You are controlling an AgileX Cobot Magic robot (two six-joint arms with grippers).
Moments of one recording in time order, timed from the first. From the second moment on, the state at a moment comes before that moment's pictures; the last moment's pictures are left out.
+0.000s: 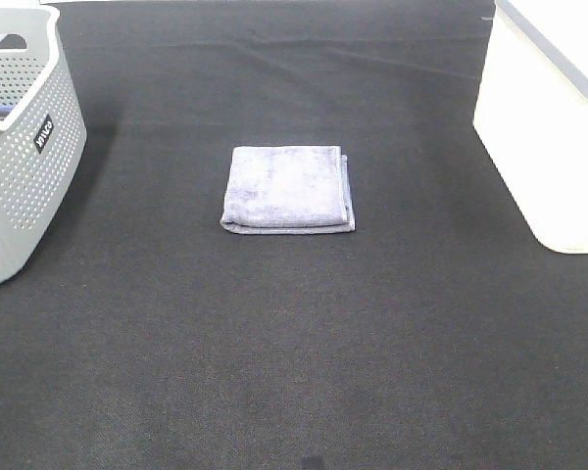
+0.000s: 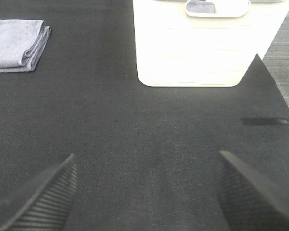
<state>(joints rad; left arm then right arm) 0.00 0.00 -0.50 0.00 1.05 0.00 -0.01 0.01 -0.51 0.03 1.06 -0.06</state>
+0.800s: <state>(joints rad) 0.00 0.00 -0.50 0.00 1.05 0.00 -0.01 1.03 -1.00 0.21 0.68 -0.20</state>
